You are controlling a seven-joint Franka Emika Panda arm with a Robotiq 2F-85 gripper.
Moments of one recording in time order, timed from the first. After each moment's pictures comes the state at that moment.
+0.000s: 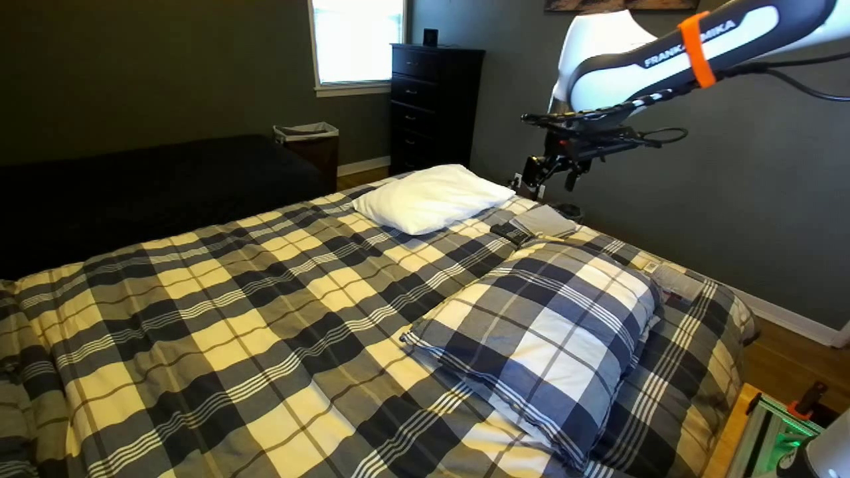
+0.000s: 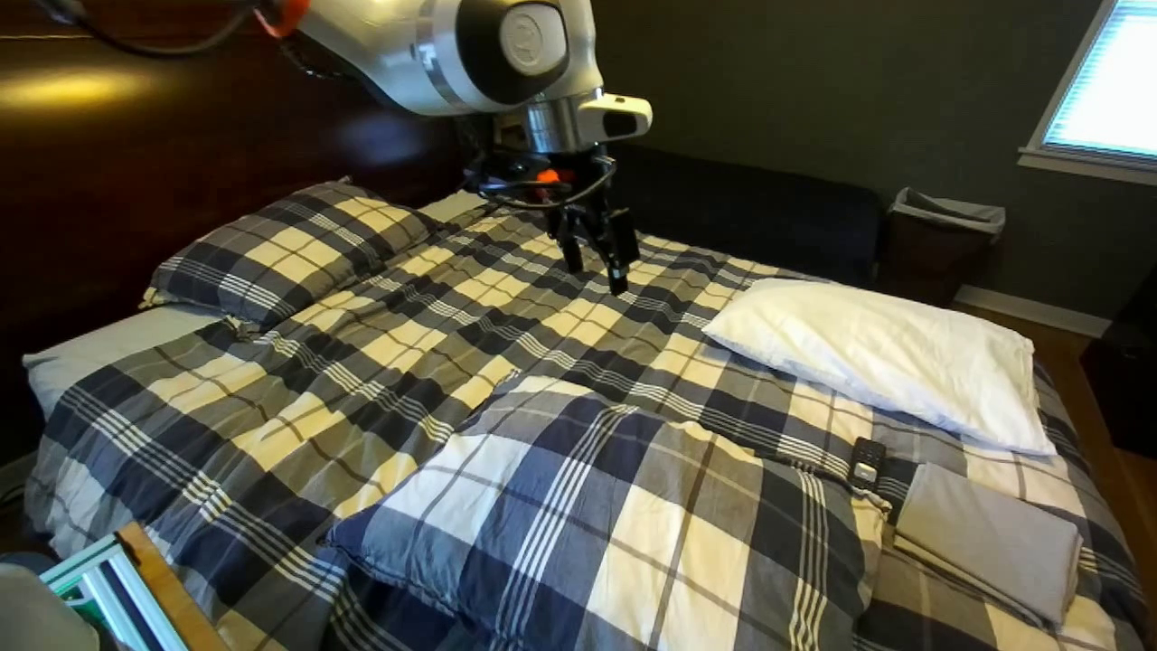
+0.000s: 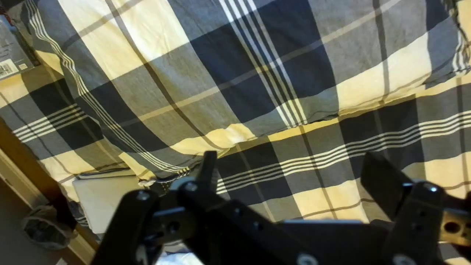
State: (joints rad) arm -0.14 -0.05 -0.02 -2.15 -0.24 2.25 0.30
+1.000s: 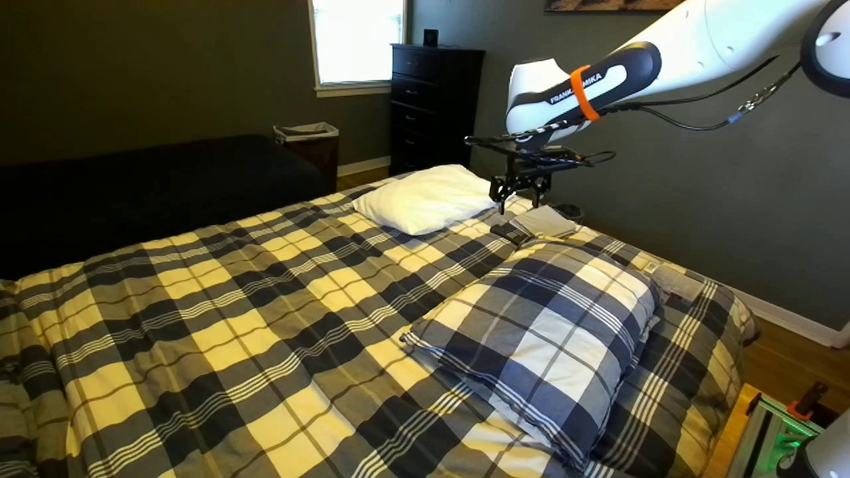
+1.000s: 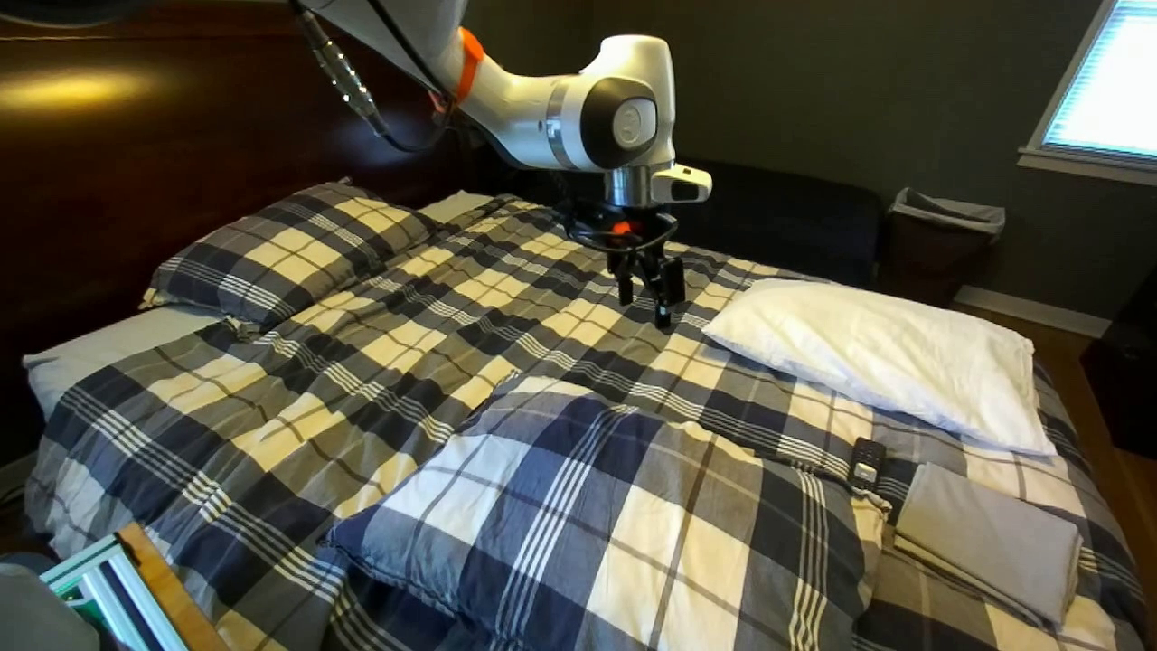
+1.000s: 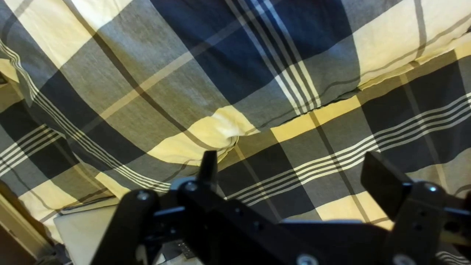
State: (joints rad) arm -0.10 0.38 -0.08 -1.75 -0.16 2.16 0.35
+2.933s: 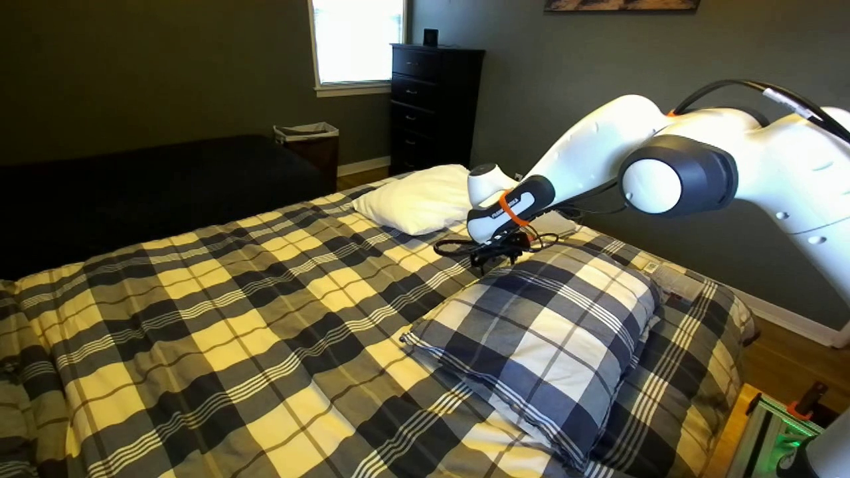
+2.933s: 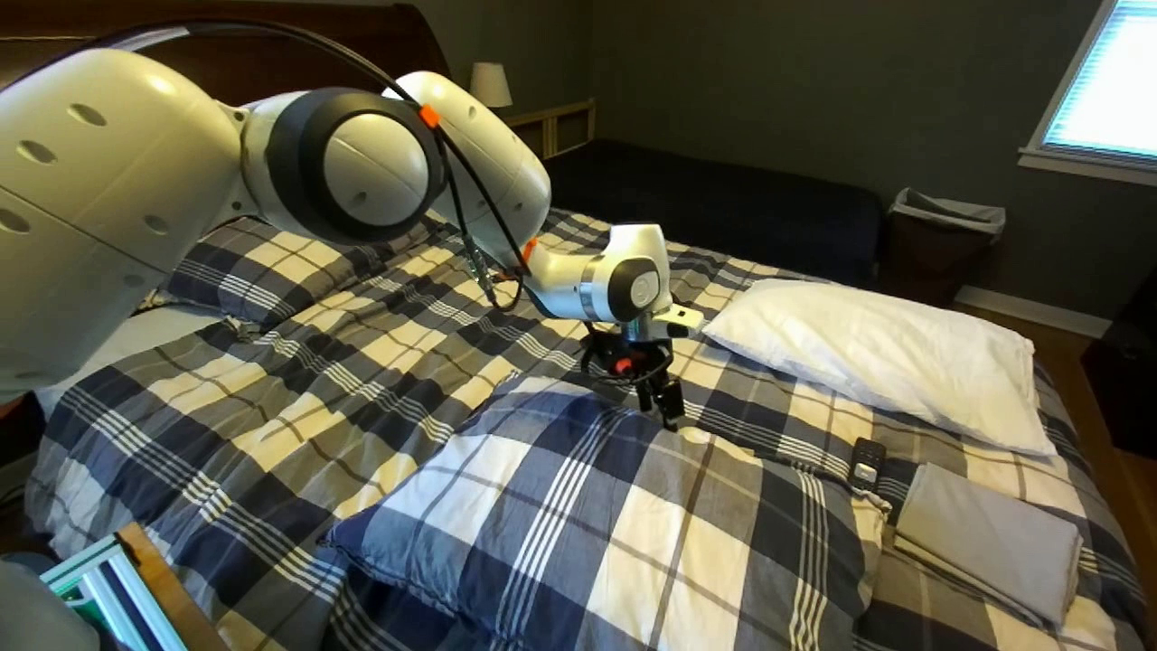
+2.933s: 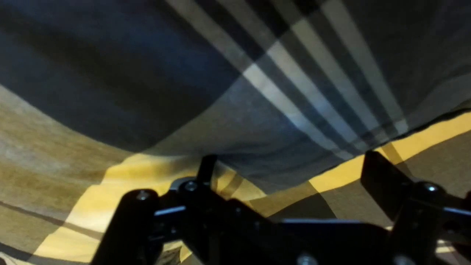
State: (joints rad) arm 0.02 0.97 -0.25 -1.41 -0.17 2.31 0.58
